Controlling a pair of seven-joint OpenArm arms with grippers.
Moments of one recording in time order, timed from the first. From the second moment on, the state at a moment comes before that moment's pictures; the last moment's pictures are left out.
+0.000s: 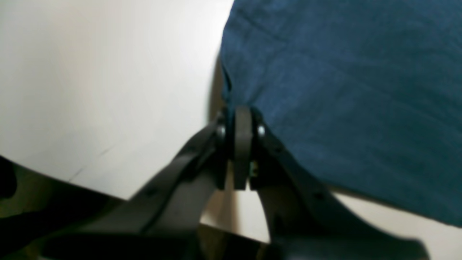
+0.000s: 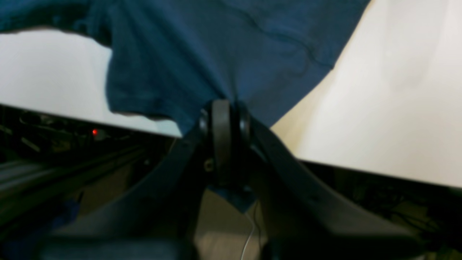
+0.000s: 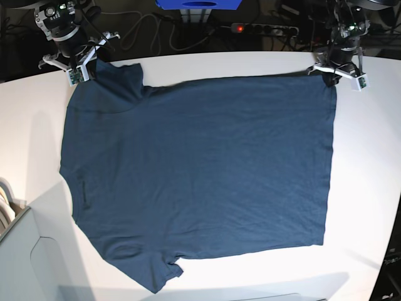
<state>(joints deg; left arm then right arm) 37.3 -9.4 -29.3 105.7 -29.4 -4.4 34.1 -47.2 14.1 12.3 123.5 7.5 15.4 -36.4</state>
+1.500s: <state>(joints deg) 5.7 -10.1 -29.0 93.9 -28.7 -4.0 34.6 7.1 14.2 8.1 91.7 7.1 27.1 -44.7</state>
